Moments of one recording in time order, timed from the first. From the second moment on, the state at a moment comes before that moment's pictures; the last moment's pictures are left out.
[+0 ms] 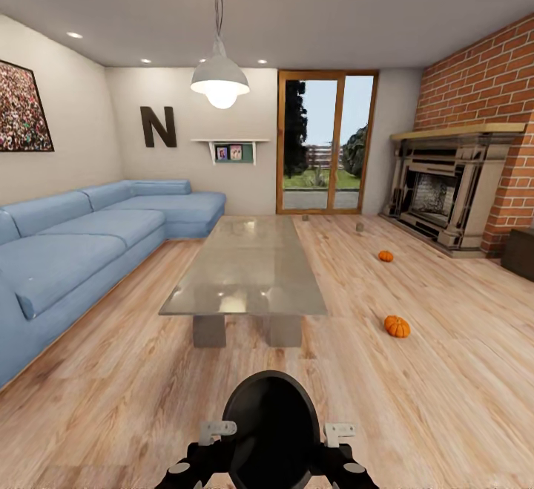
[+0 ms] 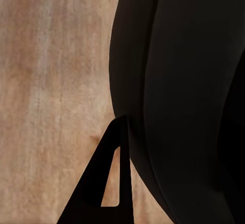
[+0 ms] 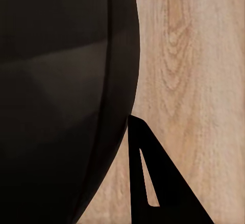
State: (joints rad) left arm -0.41 -0.12 -0.20 -0.37 0.21 0.00 0.02; right arm -0.39 0.12 0.14 -0.41 -0.09 0.05 -0.08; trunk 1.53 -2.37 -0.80
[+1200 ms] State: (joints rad) left arm -0.41 -0.12 -0.20 -0.37 0.20 0.00 0.02; right arm -0.39 0.12 0.14 -0.41 -0.09 0.05 -0.08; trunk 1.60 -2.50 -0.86
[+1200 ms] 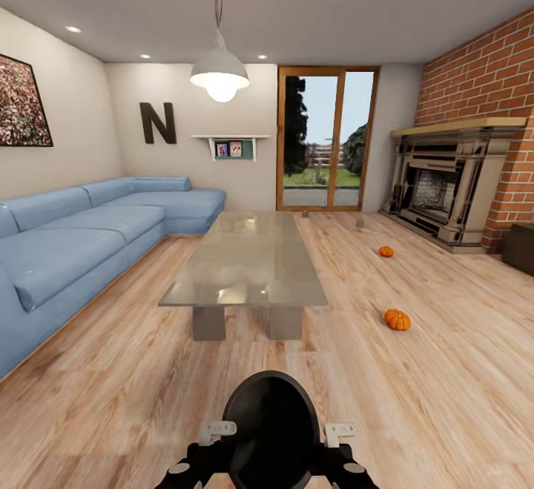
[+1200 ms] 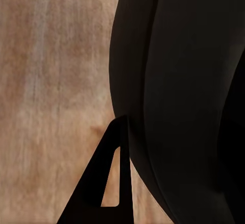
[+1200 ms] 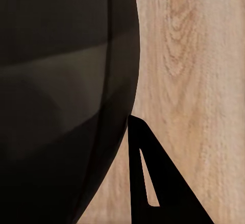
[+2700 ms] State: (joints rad) left arm -0.41 -0.12 -0.20 -0.38 0.21 0.00 0.01; right arm -0.39 0.13 0.13 -0.41 -0.09 0.05 -0.08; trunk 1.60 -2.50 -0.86
